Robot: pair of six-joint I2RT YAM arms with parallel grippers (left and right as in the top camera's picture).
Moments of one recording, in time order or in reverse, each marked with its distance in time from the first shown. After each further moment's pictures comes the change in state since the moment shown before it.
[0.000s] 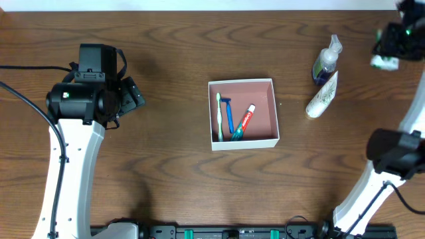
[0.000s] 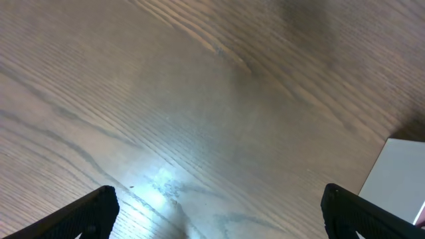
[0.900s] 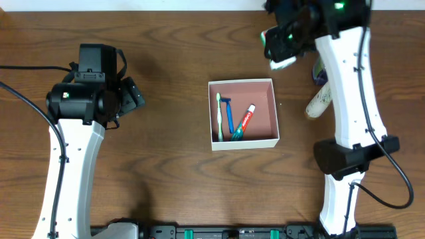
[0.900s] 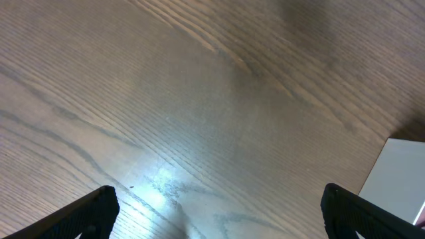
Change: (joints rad) left arm 0.000 0.000 0.000 0.000 0.000 0.000; right arm 0.566 -0.001 -0.031 -0.007 0.024 0.037
